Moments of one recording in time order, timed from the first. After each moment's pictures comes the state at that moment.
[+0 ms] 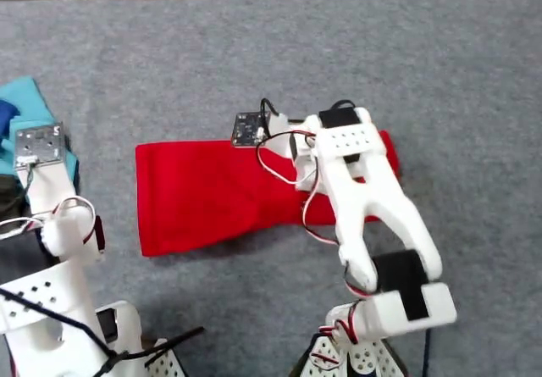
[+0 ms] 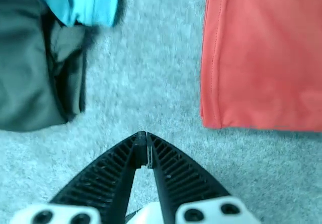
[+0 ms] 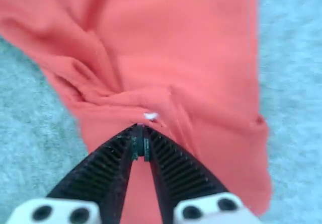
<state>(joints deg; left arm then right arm) -24.5 -59.3 39.8 94.5 -17.3 -14.5 -0.2 22.2 68.0 57.8</state>
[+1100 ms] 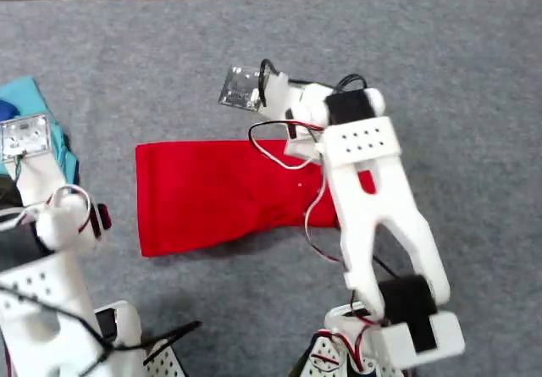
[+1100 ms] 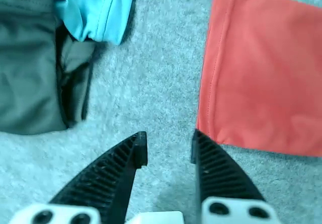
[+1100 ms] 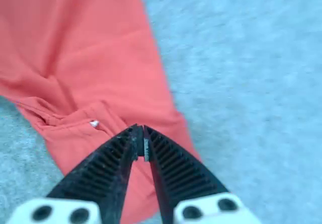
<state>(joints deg) -24.5 -53.9 36.5 92.5 -11.7 -17.1 -8.8 7.6 74.7 49.3</state>
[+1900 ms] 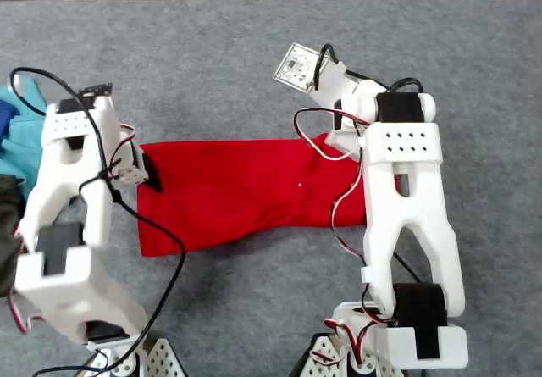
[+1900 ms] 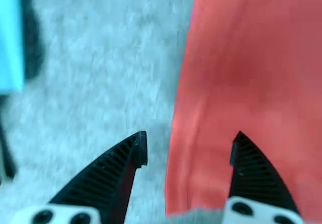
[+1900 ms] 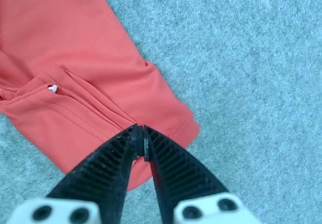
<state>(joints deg) -13.6 13.0 11.2 78.7 -3.6 -4.8 -10.2 10.9 72.5 47.0</state>
